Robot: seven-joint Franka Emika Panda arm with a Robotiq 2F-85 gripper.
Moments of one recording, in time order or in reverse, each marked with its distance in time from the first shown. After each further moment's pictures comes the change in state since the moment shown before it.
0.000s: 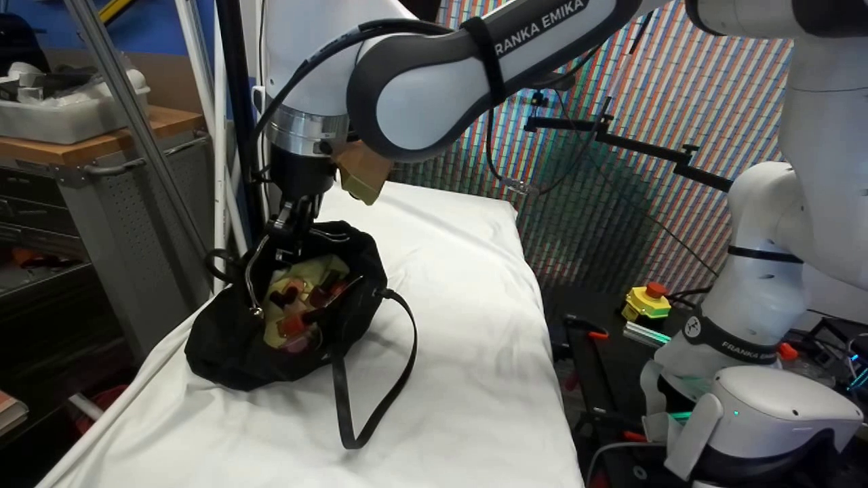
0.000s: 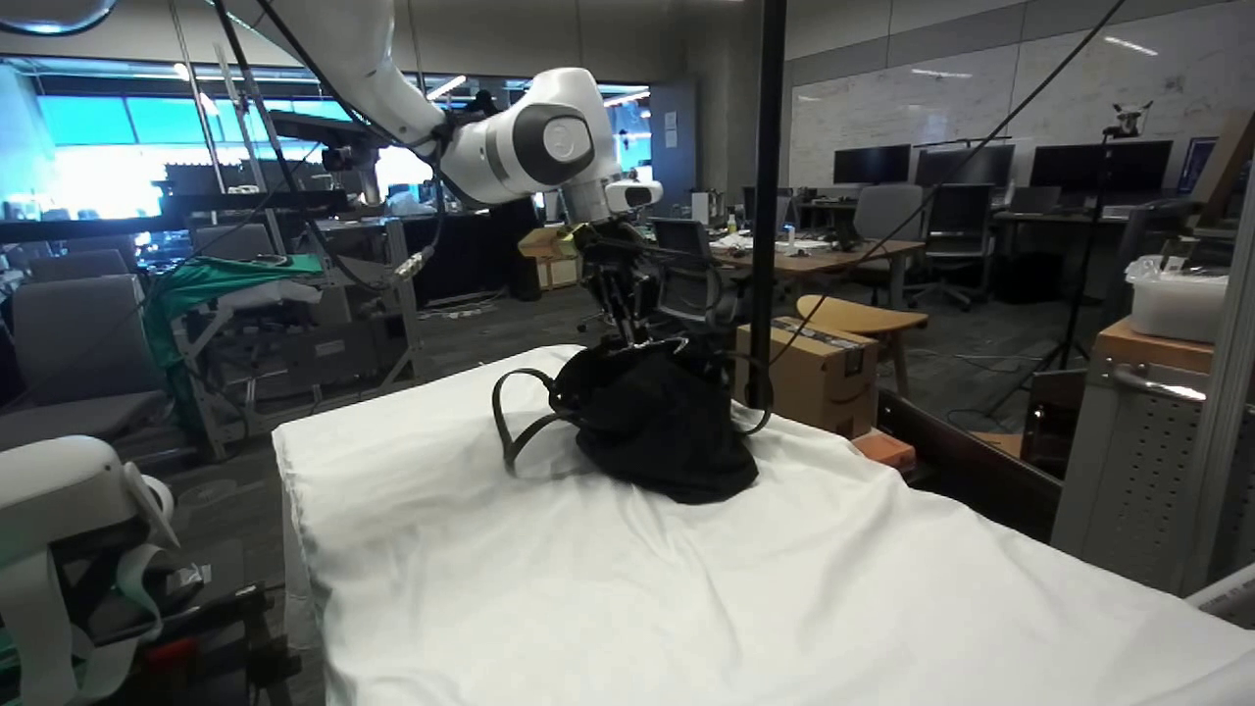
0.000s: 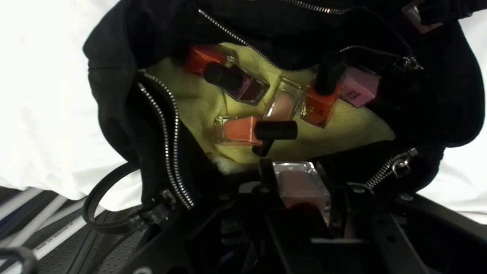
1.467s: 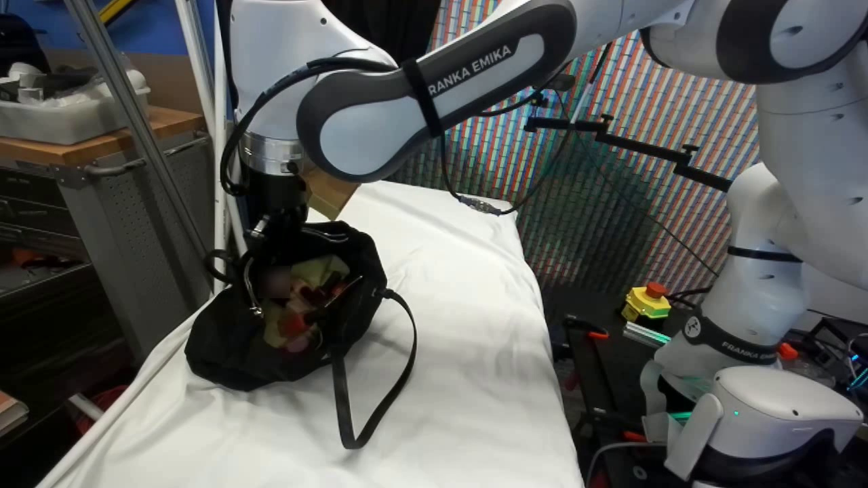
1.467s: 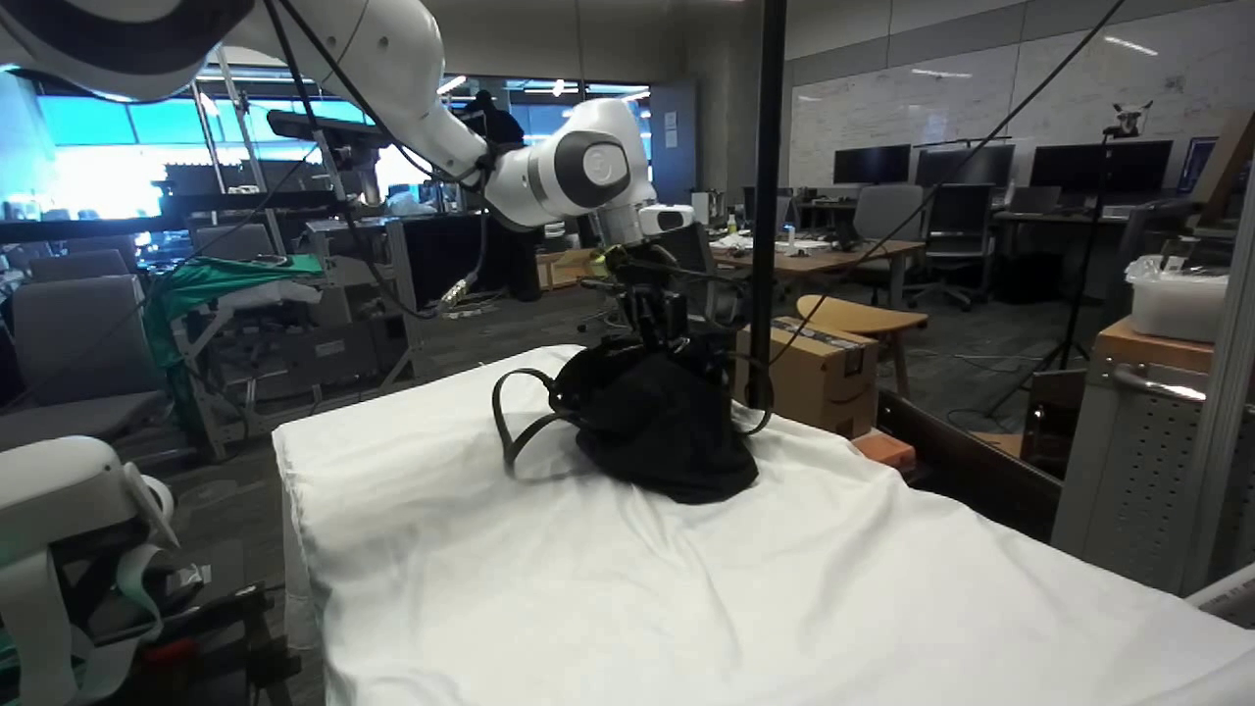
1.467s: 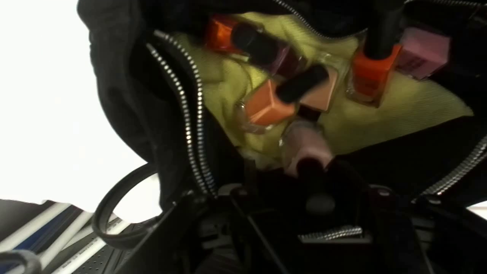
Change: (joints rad) arm 0.017 0.175 -0.059 0.209 -0.003 -0.075 0.045
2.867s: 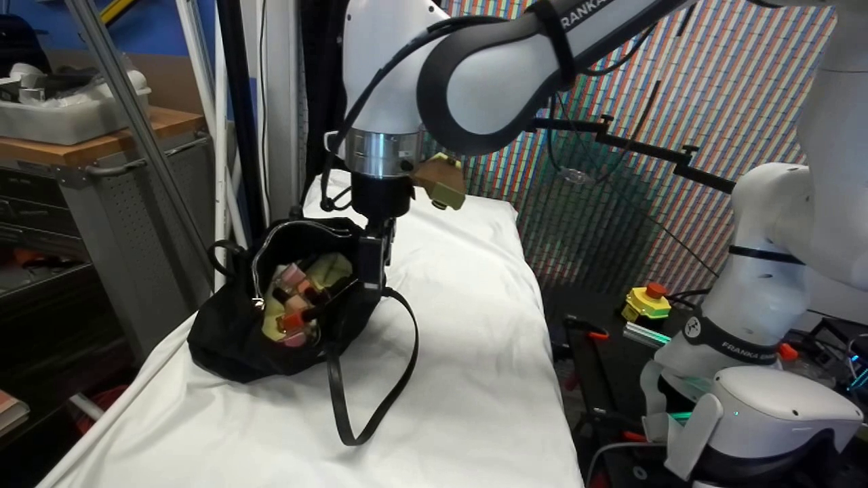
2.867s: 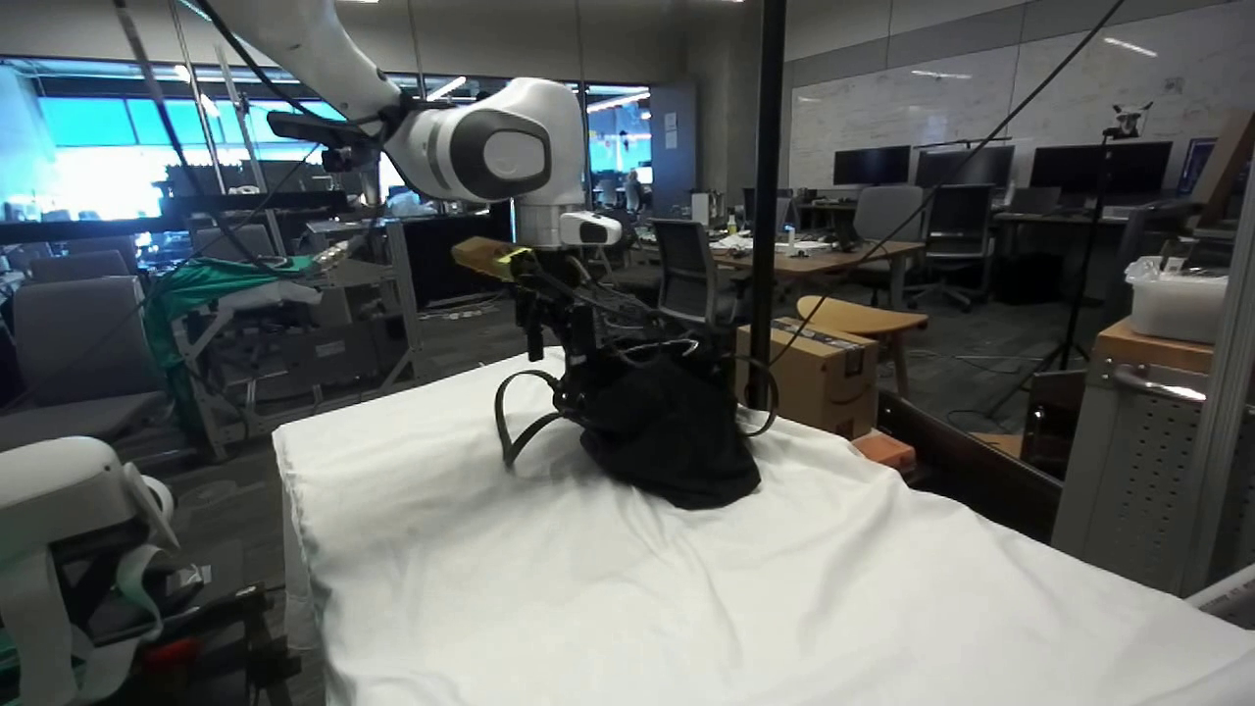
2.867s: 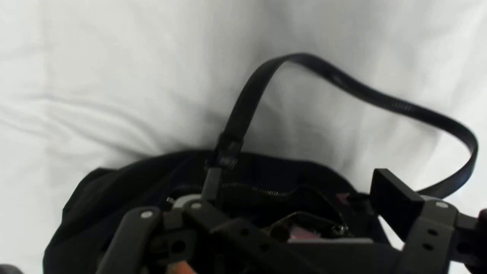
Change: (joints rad) arm -0.097 -0.381 0.134 -0.538 0.220 0.001 -0.216
